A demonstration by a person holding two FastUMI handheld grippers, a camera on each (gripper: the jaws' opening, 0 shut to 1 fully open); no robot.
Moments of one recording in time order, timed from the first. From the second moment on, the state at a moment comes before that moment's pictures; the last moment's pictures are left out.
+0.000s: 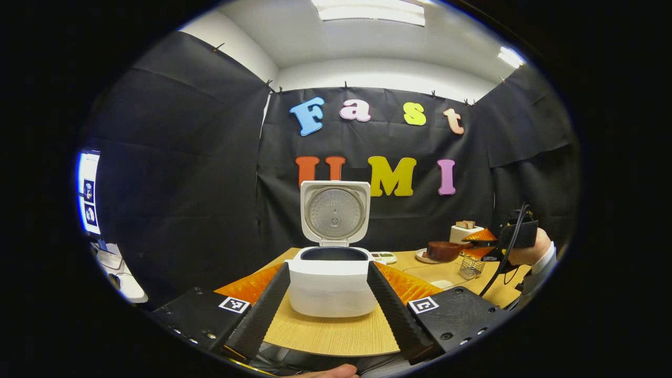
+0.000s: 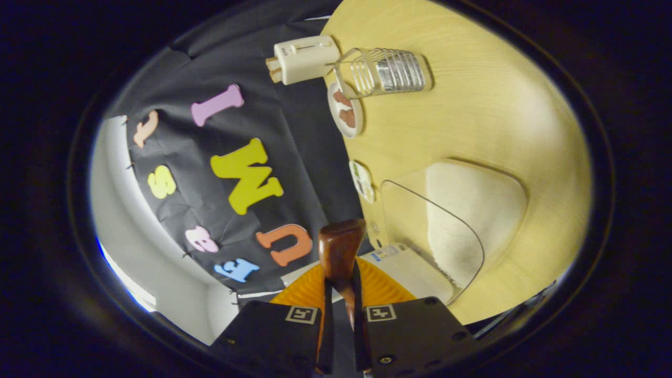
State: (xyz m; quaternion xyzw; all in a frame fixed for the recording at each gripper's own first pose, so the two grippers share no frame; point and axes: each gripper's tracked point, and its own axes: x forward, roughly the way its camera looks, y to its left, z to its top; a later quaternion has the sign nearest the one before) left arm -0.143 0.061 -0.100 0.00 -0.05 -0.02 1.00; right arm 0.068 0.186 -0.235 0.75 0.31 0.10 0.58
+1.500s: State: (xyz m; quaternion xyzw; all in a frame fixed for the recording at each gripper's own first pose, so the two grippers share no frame) left arm -0.144 0.102 -0.120 0.03 -0.03 -0.02 1.00; right arm 0.133 0.413 -0.111 0.36 0.12 0.32 0.87
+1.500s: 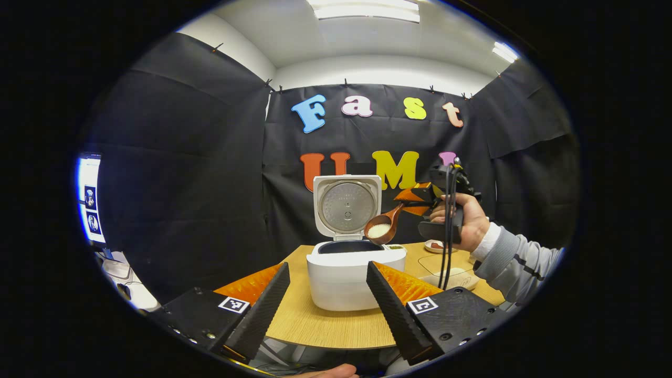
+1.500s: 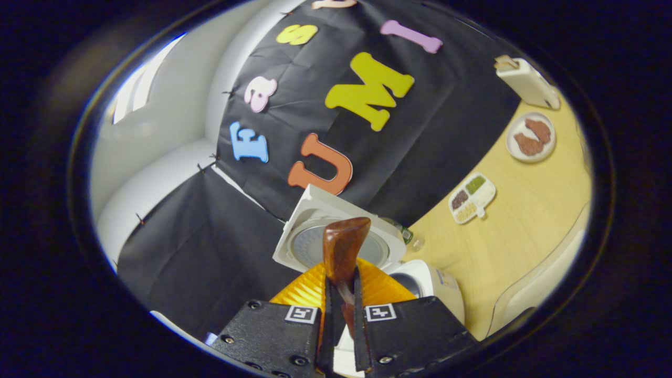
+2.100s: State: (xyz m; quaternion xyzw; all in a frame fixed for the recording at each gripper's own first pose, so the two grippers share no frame) left arm -0.142 0.101 -0.124 0.03 -0.03 -0.02 1.00; right arm 0.155 0.480 -0.134 0.10 0.06 0.33 0.94
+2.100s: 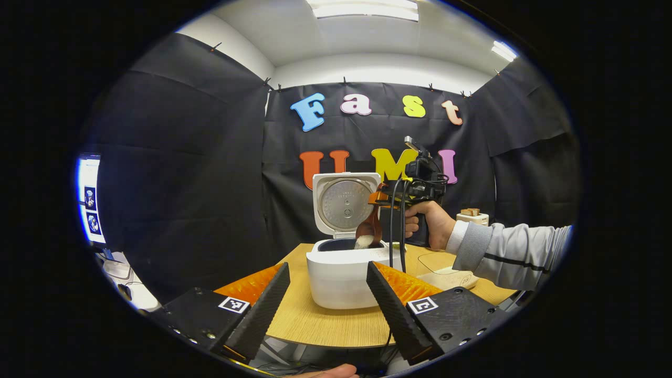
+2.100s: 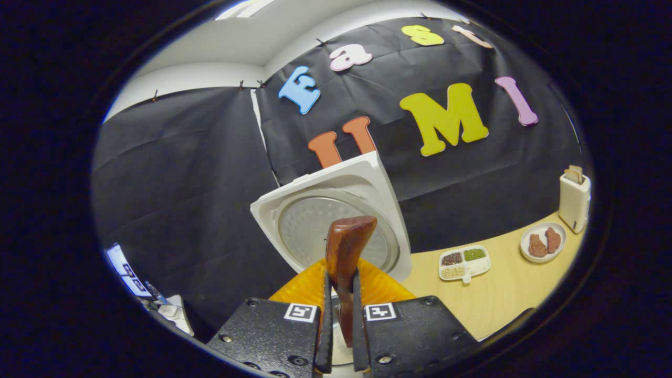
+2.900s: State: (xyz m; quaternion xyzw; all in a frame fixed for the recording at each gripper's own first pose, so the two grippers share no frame) left arm -0.148 0.092 -0.124 0.03 -0.02 -0.02 1.00; right arm 0.099 0.494 -0.110 -0.14 -0.10 0.32 0.93
